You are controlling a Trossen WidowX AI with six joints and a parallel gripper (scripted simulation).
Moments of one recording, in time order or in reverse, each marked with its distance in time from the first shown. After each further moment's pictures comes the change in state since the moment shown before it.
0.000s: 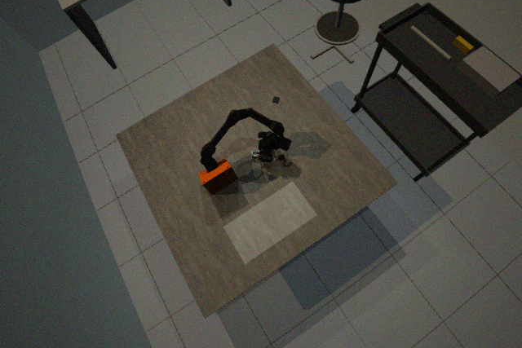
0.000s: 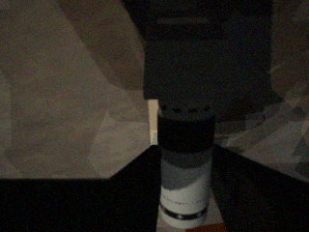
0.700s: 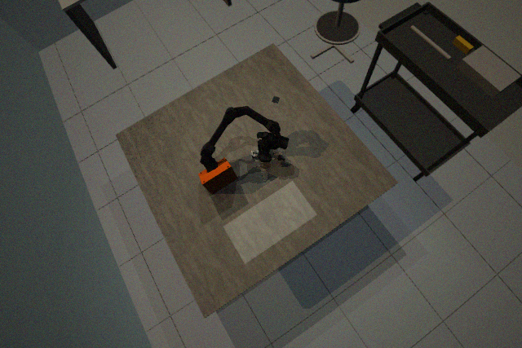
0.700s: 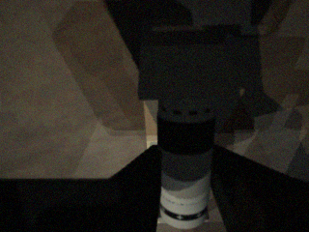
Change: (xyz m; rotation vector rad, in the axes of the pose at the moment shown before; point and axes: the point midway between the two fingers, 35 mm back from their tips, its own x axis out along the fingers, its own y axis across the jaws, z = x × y) arm 0.005 -0.001 -0.001 0.009 -0.085 -0.014
